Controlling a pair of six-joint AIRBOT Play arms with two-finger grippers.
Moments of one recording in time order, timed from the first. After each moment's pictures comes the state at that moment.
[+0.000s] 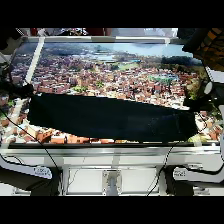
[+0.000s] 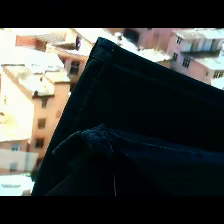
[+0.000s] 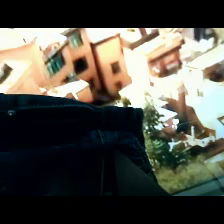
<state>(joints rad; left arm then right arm) 0.49 -1.63 1.49 1.25 -1.18 -1.25 -0.37 -1.39 1.16 -1.76 1.19 1.64</state>
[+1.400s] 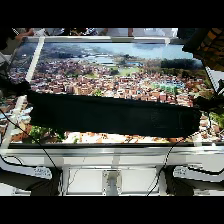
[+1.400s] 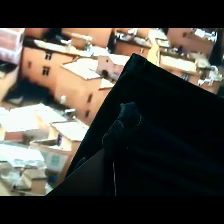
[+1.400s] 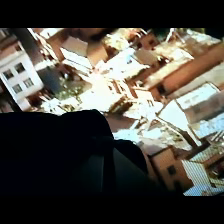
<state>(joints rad) 0.47 -1.59 1.55 1.48 -1.19 -1.42 -0.57 -1.38 1.17 -1.60 1.09 1.59</state>
